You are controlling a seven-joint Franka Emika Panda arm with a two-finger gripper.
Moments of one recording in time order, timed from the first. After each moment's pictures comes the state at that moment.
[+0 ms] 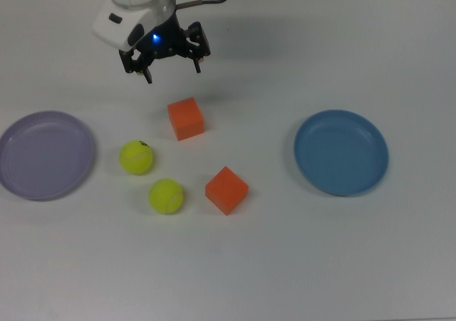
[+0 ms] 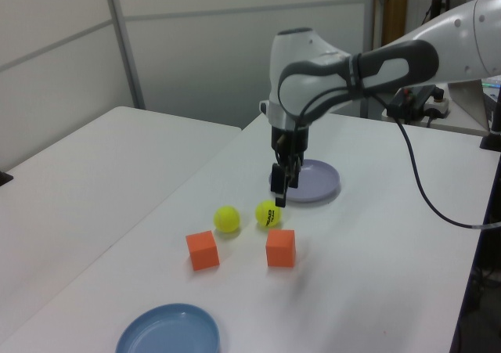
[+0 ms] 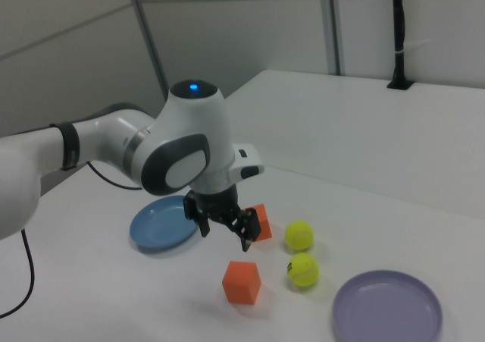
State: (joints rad) arm 0.24 0.07 -0.11 -1.91 0.16 2.00 -0.31
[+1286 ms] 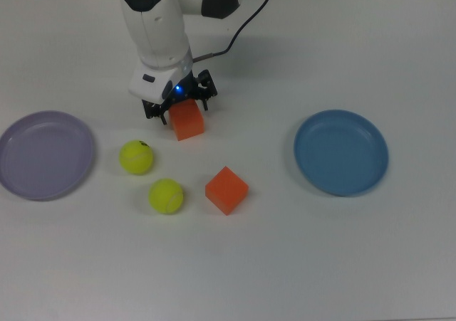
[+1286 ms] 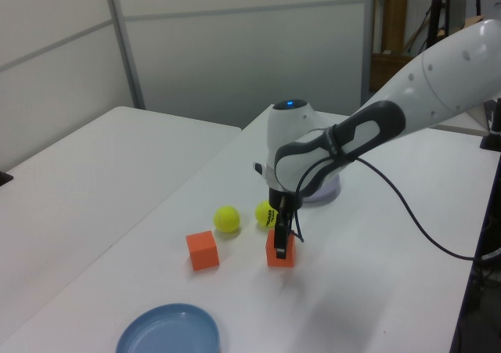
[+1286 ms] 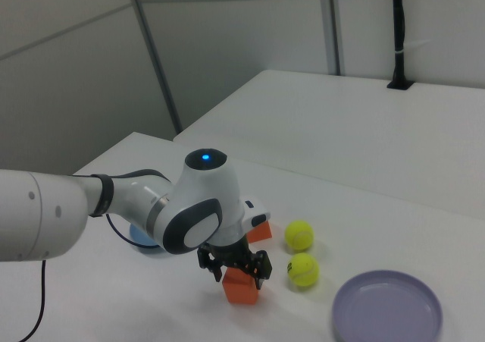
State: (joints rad) arm 0.25 0.23 -0.07 -2.06 0.15 2.33 -0.46
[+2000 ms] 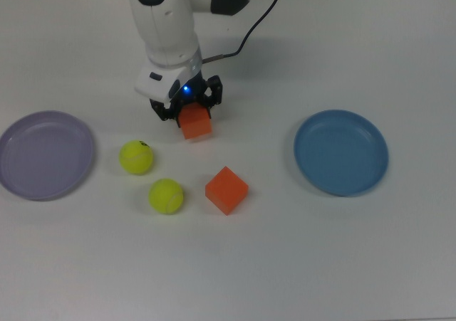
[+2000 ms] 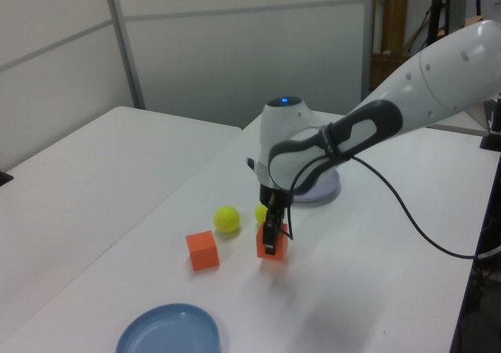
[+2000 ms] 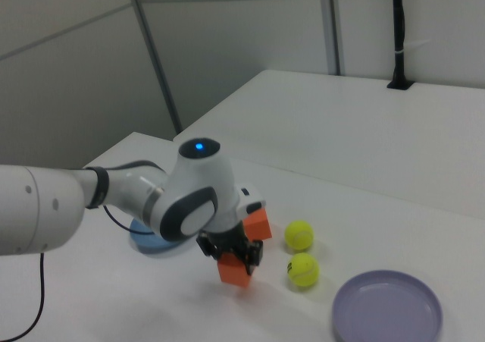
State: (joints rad) arm 0.25 0.22 -0.03 -2.00 0.15 2.30 -0.37
